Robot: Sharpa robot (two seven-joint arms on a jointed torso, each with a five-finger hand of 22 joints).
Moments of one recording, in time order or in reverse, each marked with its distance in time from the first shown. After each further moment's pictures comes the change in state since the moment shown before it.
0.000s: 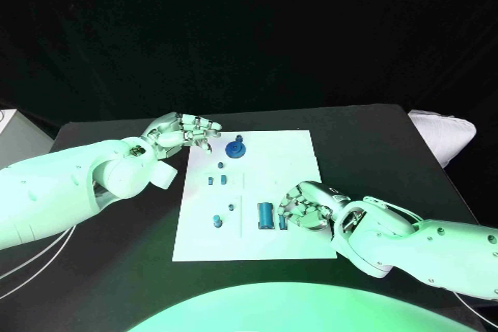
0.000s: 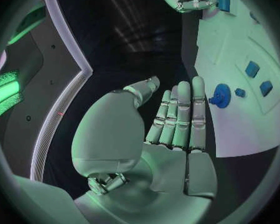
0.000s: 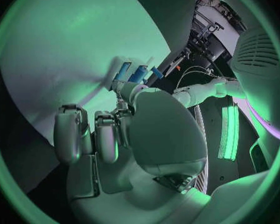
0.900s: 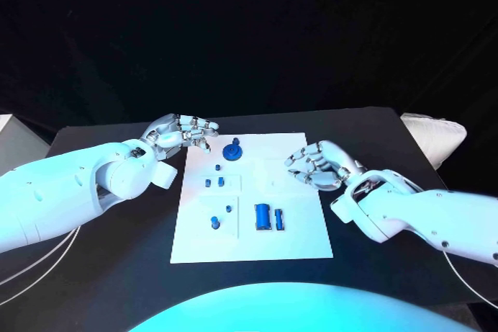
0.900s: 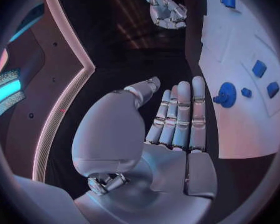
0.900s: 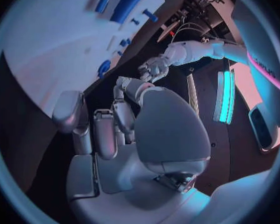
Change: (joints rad) left arm -0.014 0.034 0.000 -0.050 0.039 -0.010 0.030; left_hand 0.006 0.006 0.003 0.003 0.000 0.012 -0.012 0.018 0.001 0.009 -0.009 0.017 -0.001 -0.002 -0.002 0.000 -0.003 0.000 0.000 0.000 -0.010 -0.006; right arm 0.106 -0.015 0.013 -0.114 0.451 -0.153 0.370; right_hand -0.074 -0.042 -0.021 -0.018 0.078 -0.060 0.020 -0.033 0.002 -0.089 0.023 -0.338 -0.009 -0.002 0.016 -0.148 -0.003 0.070 -0.109 0.022 -0.404 0.000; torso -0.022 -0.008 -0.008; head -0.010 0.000
